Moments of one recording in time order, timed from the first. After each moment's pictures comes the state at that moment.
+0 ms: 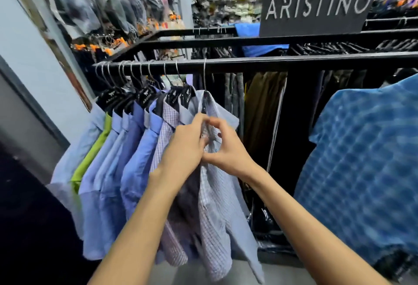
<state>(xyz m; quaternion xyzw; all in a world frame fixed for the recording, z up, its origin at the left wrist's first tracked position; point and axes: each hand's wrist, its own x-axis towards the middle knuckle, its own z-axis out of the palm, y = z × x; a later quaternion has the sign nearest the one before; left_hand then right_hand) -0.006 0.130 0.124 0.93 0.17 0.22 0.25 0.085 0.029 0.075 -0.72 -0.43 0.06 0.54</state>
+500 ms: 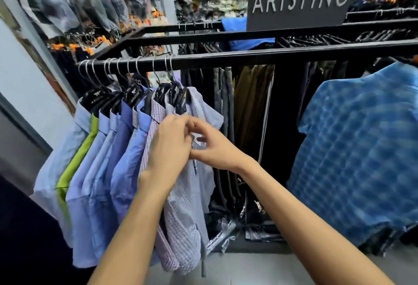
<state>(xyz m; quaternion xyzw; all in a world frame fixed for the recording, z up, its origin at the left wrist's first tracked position) -0.010 0.145 0.120 0.93 0.18 0.27 0.16 0.079 0.041 0.084 -0.69 -0.48 0.12 0.53</state>
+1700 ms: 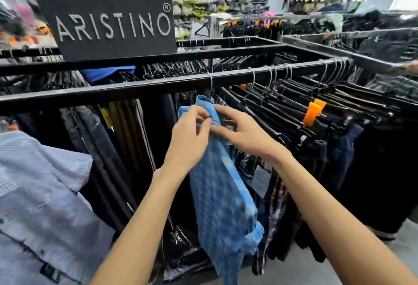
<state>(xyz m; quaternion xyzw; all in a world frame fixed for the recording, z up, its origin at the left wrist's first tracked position) 0.277 -0.209 0.122 0.85 -0.04 0.29 0.45 0.336 -0.368 0.129 -0.82 -0.36 -0.04 0.44</state>
